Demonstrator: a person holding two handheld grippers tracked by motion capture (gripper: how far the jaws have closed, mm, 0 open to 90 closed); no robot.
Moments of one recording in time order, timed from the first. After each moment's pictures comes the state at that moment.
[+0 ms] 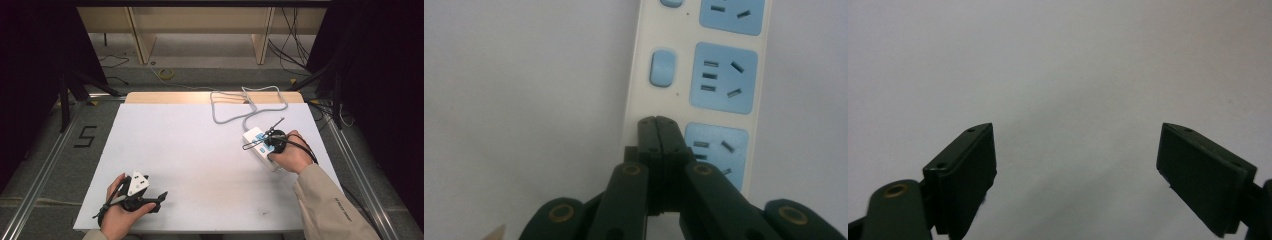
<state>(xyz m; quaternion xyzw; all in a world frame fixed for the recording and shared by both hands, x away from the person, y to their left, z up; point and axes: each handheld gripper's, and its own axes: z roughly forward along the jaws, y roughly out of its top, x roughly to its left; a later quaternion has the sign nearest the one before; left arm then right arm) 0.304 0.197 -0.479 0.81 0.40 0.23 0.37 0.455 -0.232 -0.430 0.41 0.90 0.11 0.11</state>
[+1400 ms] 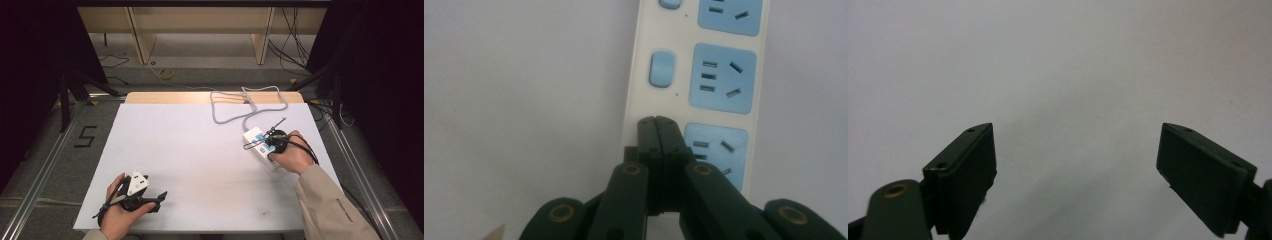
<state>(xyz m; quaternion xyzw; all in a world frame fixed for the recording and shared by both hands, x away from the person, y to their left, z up) 0.305 0.198 -0.479 0.81 0.40 0.22 0.37 0.455 -0.234 -0.429 0.41 0.90 0.12 0.11</state>
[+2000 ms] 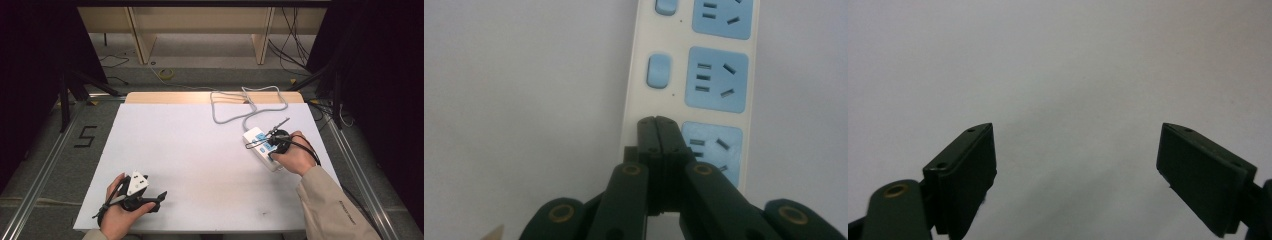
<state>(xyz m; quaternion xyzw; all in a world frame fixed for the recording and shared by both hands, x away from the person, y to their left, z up) 0.305 0.199 -0.479 0.81 0.40 0.22 0.37 0.451 -0.239 -0.426 0.41 0.89 0.15 0.11</state>
